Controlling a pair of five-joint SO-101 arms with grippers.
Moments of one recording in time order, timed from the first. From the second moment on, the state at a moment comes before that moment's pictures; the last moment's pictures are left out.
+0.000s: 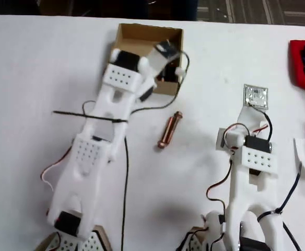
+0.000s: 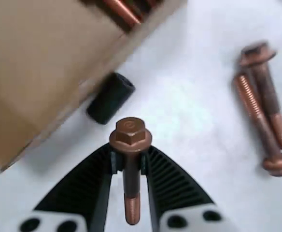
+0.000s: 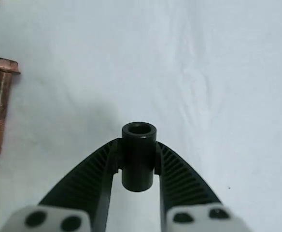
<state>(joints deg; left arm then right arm) 13.2 54.1 -71.0 101.5 -22.8 10.4 -31.6 53.3 49.9 4.8</state>
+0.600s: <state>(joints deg) 19.0 -0.4 -18.7 79.3 -5.0 2.1 -66.7 75.1 42.7 4.8</state>
